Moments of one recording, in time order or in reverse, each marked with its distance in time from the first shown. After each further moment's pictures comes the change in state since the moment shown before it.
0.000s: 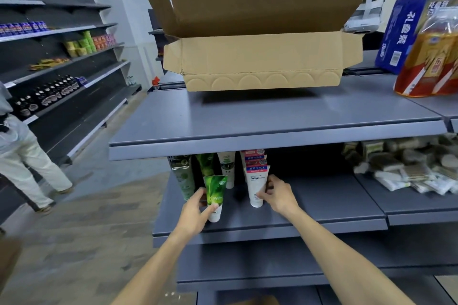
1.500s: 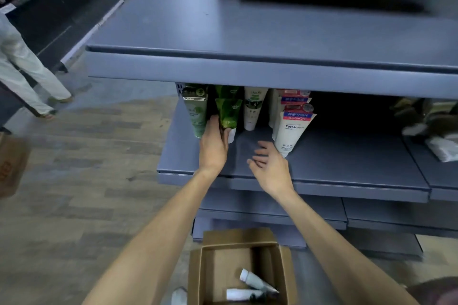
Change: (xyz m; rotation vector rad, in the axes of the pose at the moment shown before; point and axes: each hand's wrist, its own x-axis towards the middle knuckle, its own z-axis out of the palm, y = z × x) left_hand 0.063 -0.061 0.039 0.153 0.387 0.071; right_hand -0.025 -0.011 0.108 0.180 -0.014 -0.016
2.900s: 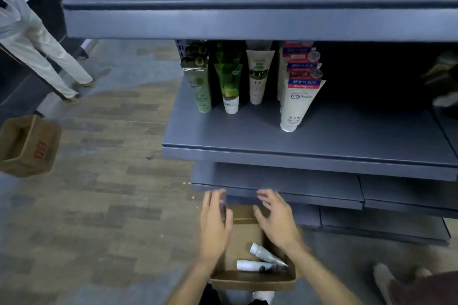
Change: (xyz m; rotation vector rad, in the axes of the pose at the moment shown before) left_hand -0.228 -0.006 -0.030 0.102 -0.181 -0.259; right_hand -0.127 0.116 0.019 -0.141 -0.212 0.024
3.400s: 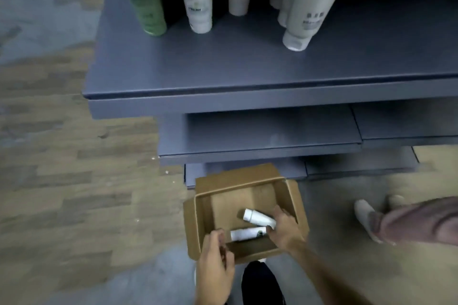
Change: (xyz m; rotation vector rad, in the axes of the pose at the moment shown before) left_hand -0.109 -0.163 0.093 0.002 -0.387 -0.293; right_hand -0.042 0.185 0.111 -0.364 -0.268 0.614
